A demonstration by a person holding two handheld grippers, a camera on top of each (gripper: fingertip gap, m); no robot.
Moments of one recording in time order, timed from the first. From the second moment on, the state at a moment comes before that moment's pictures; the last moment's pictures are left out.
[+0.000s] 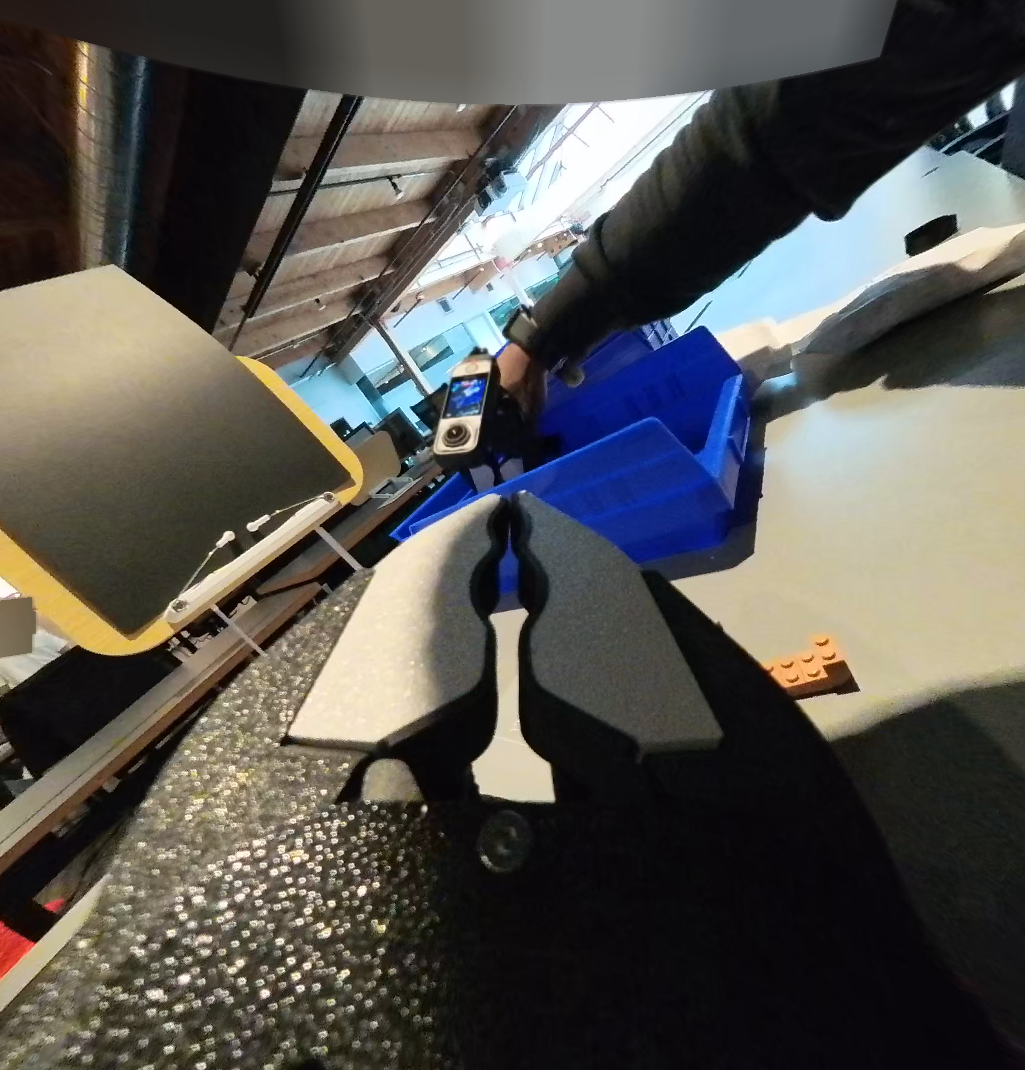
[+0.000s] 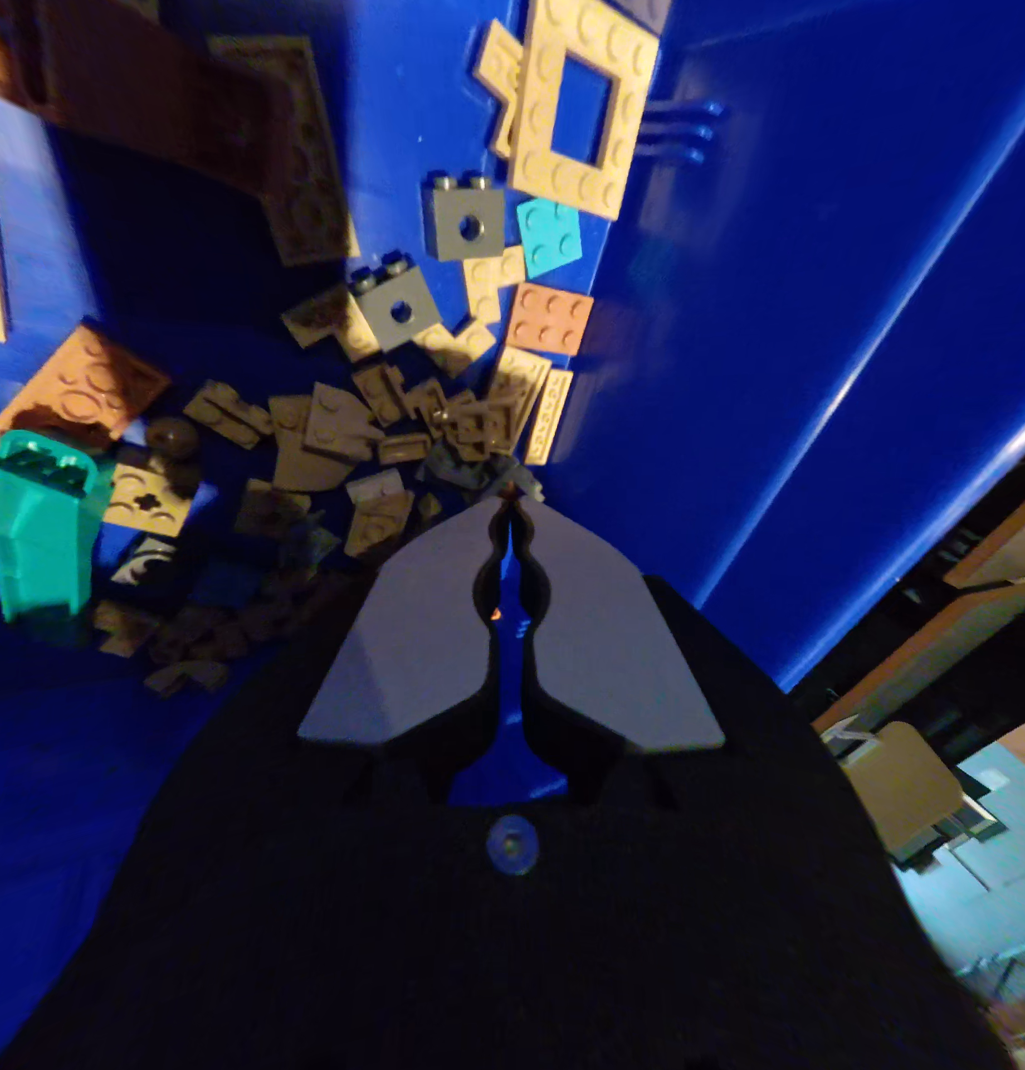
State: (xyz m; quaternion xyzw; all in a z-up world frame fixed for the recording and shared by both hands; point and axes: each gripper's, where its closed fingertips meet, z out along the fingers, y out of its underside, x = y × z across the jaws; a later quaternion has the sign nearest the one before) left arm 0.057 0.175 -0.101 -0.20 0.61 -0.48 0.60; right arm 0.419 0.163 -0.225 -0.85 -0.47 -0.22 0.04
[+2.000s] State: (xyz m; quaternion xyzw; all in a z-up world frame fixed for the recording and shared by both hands) left arm 0.058 0.168 -0.107 -0.20 0.62 -0.49 0.58; right arm 0.436 0.161 -0.232 -0.99 -0.04 -0.15 0.01
